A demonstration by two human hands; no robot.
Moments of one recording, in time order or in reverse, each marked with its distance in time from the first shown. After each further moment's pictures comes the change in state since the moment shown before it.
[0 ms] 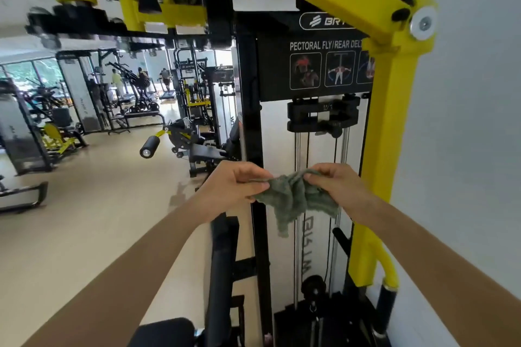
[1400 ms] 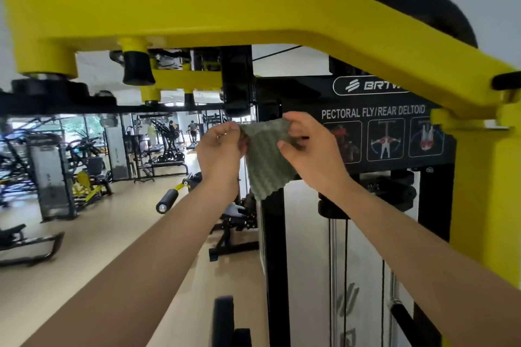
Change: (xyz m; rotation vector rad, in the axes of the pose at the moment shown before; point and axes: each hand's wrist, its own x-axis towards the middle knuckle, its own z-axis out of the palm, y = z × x) left_hand 0.206 0.055 -0.099 -0.513 0.927 0.179; right_hand 0.218 -0.134 0.030 -0.259 0.280 -0.776
